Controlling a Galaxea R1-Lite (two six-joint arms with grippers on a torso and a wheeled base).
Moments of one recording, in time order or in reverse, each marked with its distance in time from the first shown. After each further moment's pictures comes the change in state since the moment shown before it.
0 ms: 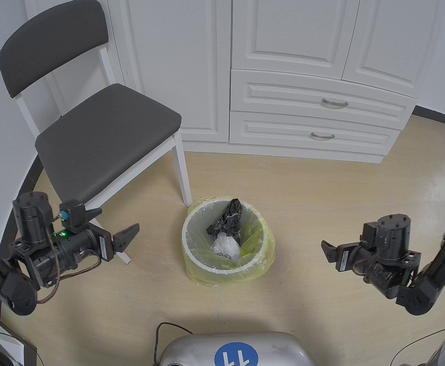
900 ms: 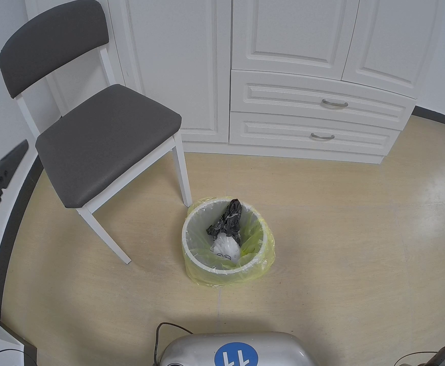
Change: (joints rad) left arm 0.246 -0.754 -0.197 0.536 0.023 -0.085; right arm -0.279 -0.999 -0.161 0.606 -0.079 -0.104
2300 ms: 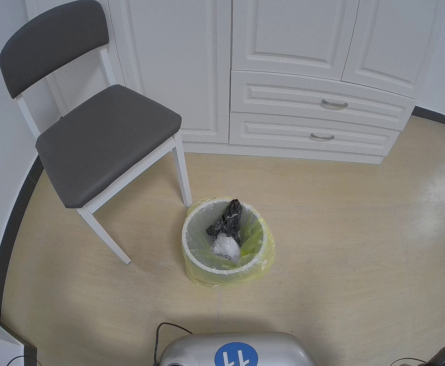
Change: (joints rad) left arm 0.022 -0.639 -0.295 0.673 0.120 -0.053; right arm -0.057 -0.811 -0.095 0.423 -0.008 0.001
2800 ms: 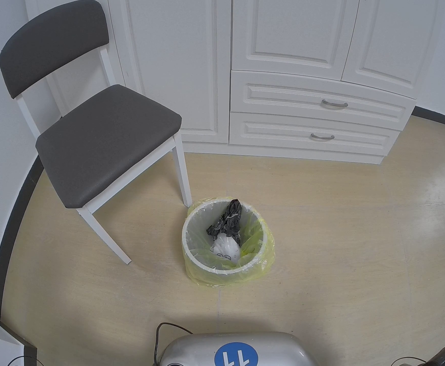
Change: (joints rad) left arm -0.056 -0.042 -0.101 0.057 0.041 0.019; right arm -0.060 -0.034 -0.026 0.010 -0.056 -0.051
